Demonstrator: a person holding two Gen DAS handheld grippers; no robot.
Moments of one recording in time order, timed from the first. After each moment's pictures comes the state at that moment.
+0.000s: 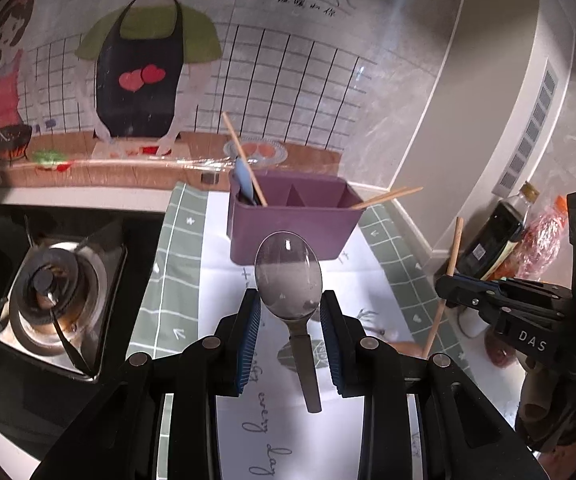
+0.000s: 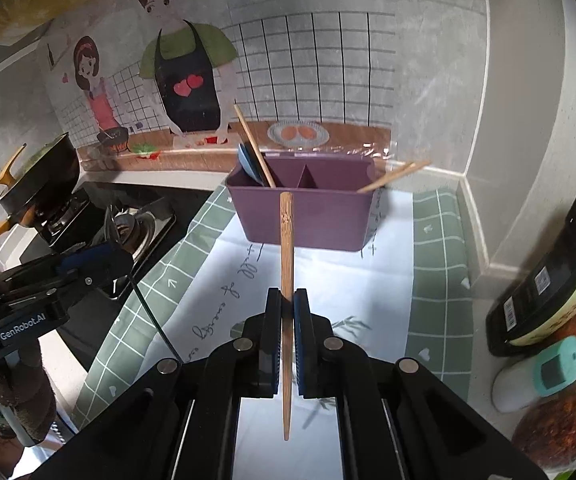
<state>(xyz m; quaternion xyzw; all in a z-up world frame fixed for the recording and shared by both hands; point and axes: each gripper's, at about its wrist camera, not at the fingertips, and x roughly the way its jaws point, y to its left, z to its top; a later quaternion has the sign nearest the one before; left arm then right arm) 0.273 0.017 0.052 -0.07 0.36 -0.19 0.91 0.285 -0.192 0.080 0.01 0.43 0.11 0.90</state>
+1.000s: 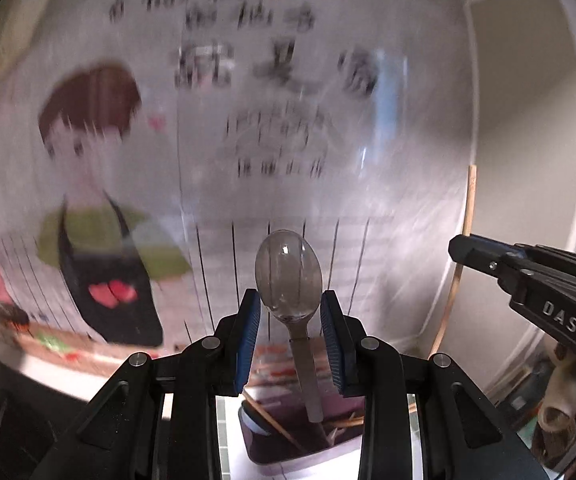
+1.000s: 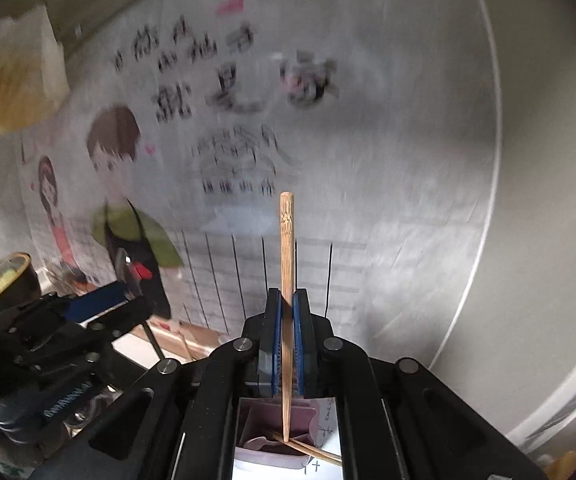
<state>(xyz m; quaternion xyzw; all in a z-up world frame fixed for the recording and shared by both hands) 0.437 -0.046 0.166 0.00 0.21 -0.16 0.96 0.447 -0.206 0.208 0.00 0.25 0.06 0.97</state>
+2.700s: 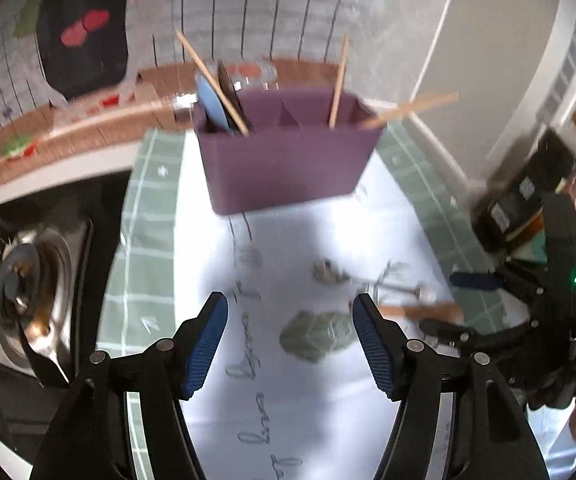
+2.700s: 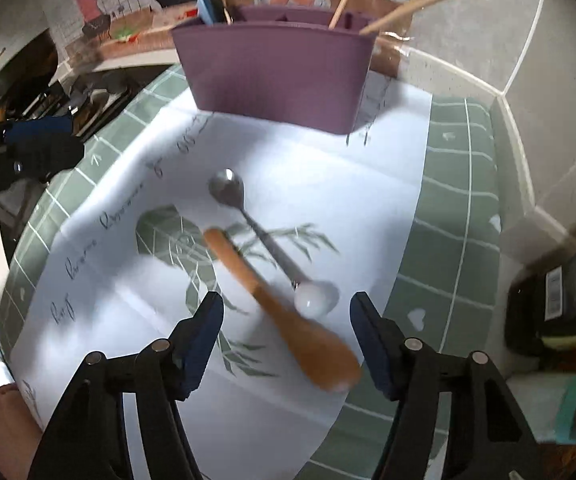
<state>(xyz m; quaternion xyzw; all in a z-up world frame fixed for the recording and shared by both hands) 0.327 -0.043 -0.014 0.02 0.48 -0.19 0.86 0.316 -0.222 -0.043 -0.07 0.56 0.14 0.81</state>
